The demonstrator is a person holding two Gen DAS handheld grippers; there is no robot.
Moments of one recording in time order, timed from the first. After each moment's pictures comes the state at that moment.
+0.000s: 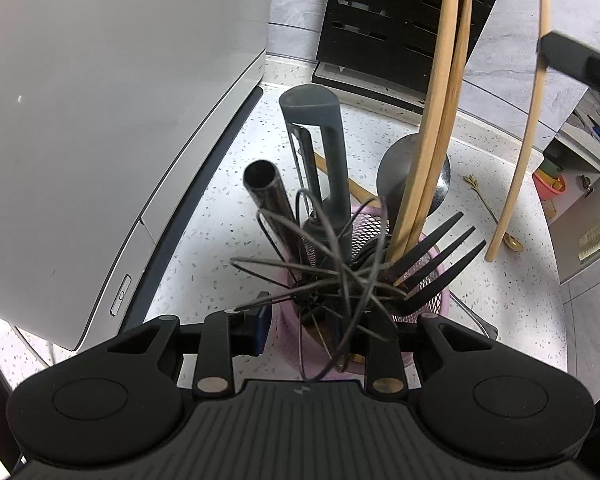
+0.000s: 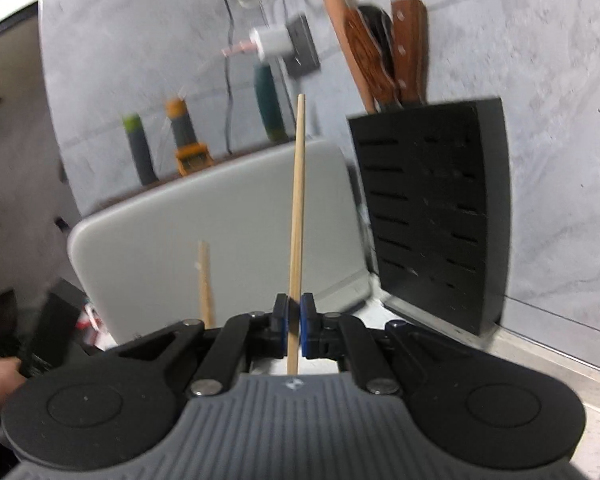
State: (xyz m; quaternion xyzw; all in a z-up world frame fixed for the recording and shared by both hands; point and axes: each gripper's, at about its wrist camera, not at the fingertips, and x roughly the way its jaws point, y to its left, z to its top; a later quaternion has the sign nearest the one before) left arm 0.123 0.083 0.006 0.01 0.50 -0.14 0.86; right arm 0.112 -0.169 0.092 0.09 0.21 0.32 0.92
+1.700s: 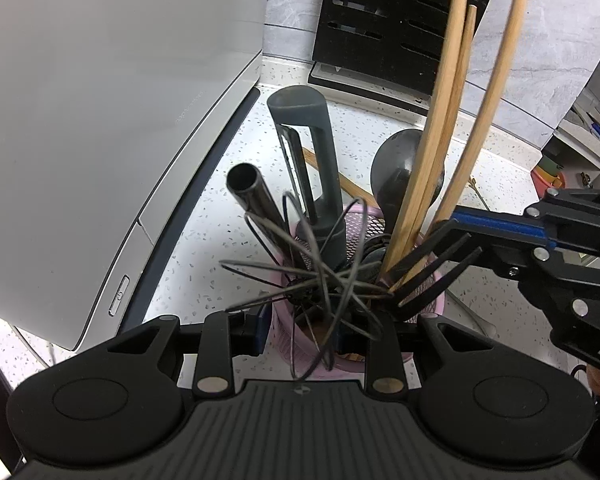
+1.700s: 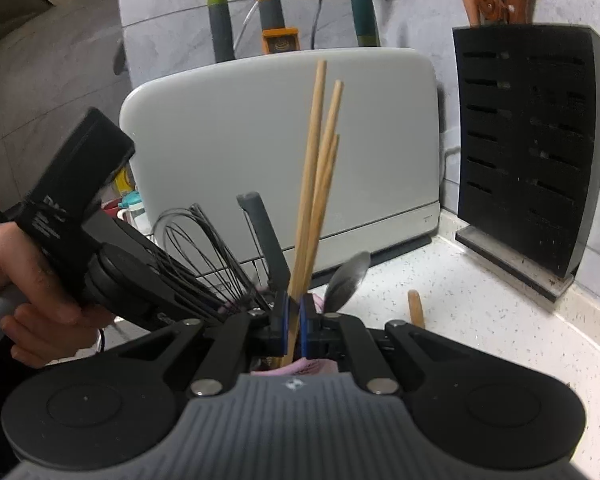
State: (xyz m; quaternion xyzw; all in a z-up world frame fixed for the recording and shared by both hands) left arm 0.123 0.078 0.006 0.01 0.50 -0.14 0.86; right arm 0.083 -0.108 0.030 0.00 0.27 0.38 0.89
